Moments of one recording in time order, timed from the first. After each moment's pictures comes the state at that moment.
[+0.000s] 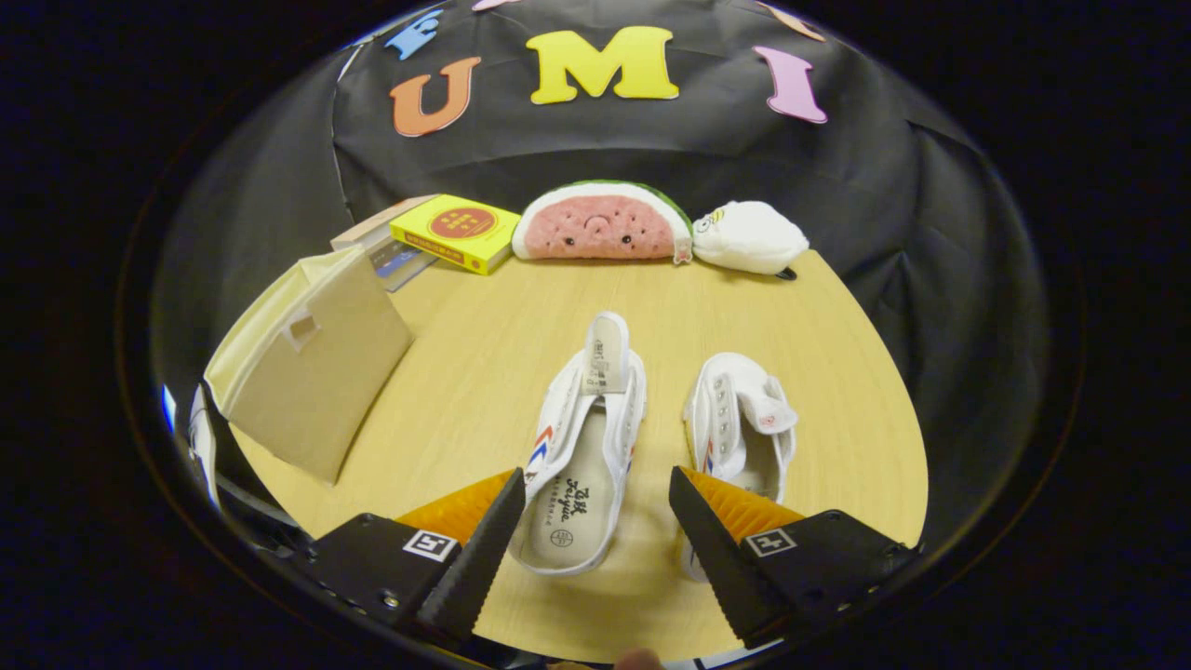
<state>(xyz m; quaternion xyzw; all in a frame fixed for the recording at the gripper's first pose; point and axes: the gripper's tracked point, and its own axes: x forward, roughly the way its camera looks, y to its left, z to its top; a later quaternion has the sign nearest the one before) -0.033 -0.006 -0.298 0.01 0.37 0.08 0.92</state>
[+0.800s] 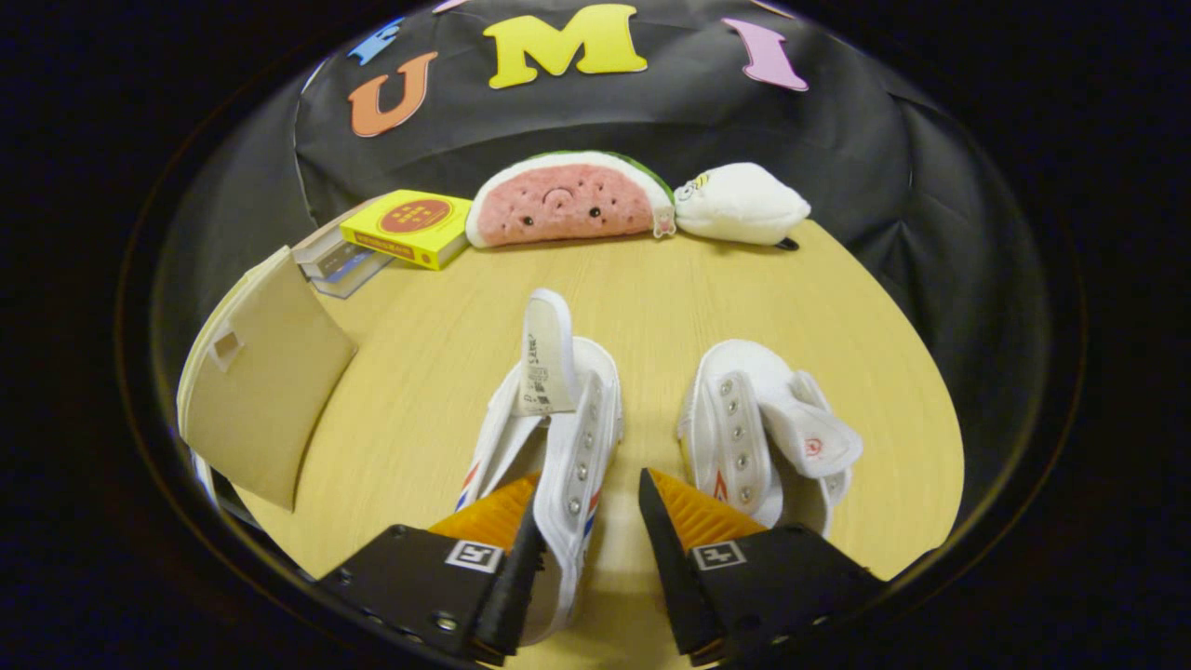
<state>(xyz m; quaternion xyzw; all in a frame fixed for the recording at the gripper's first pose) 0.031 -0.007 -0.341 0.06 0.39 0.06 0.92</state>
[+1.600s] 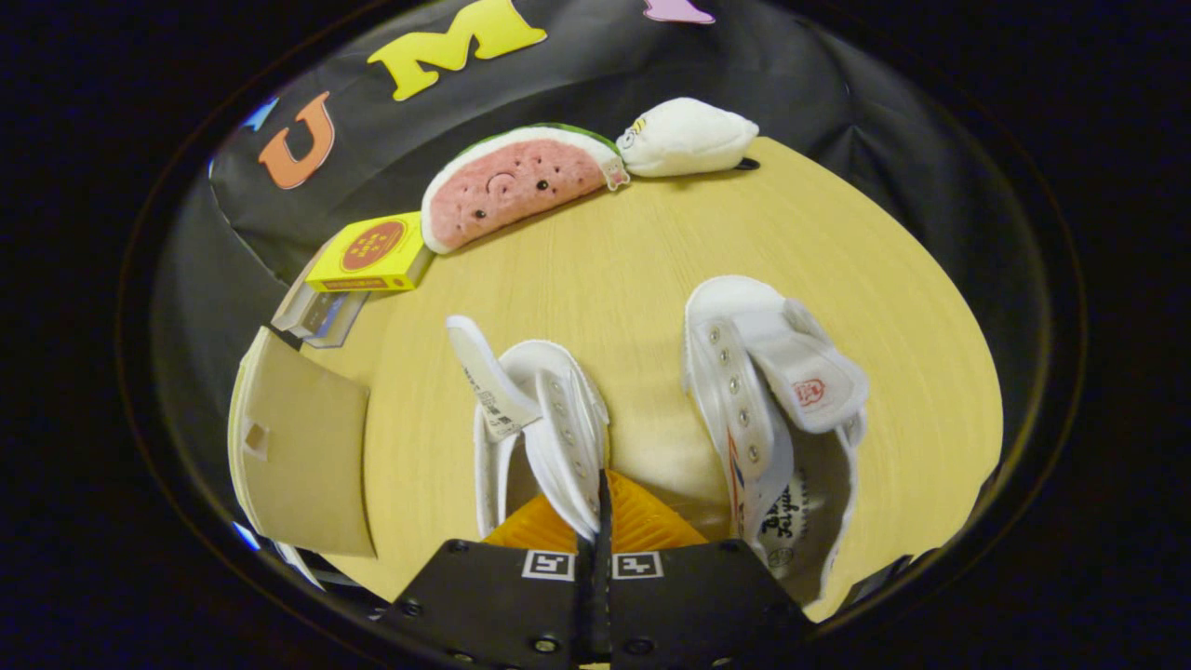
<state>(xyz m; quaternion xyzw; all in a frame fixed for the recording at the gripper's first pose) 0.008 0.008 -0.318 0.20 0.47 0.03 0.86</state>
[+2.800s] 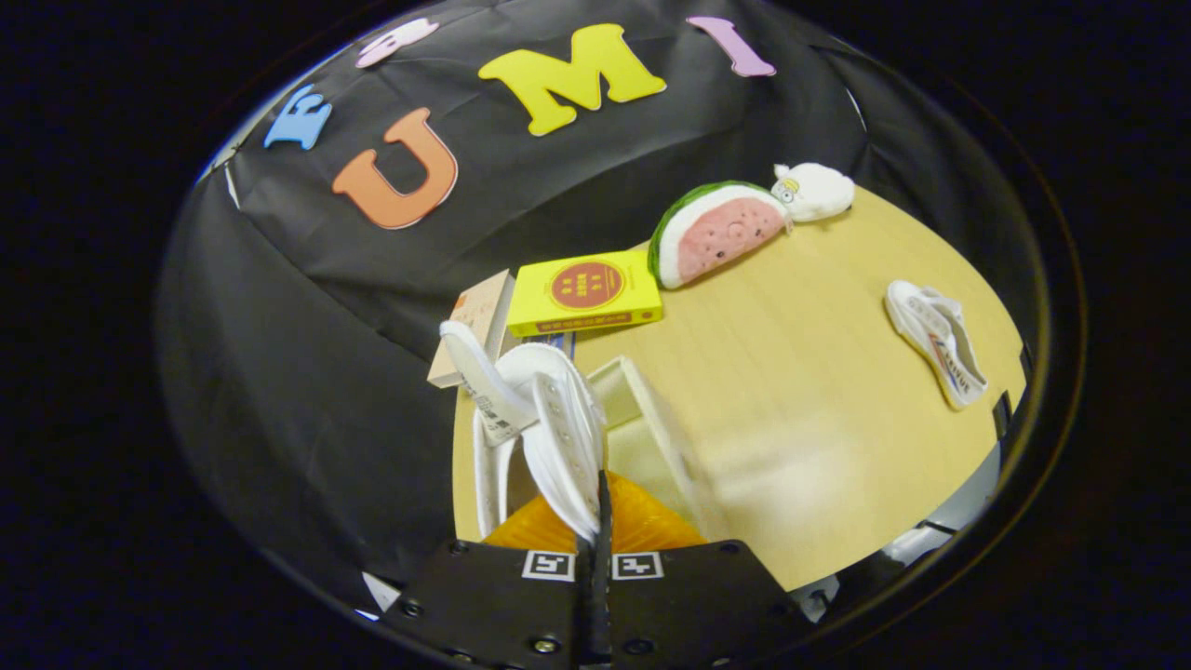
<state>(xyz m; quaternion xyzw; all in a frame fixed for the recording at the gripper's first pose) -0.018 0.343 -0.113 0.31 0.40 0.04 0.86</state>
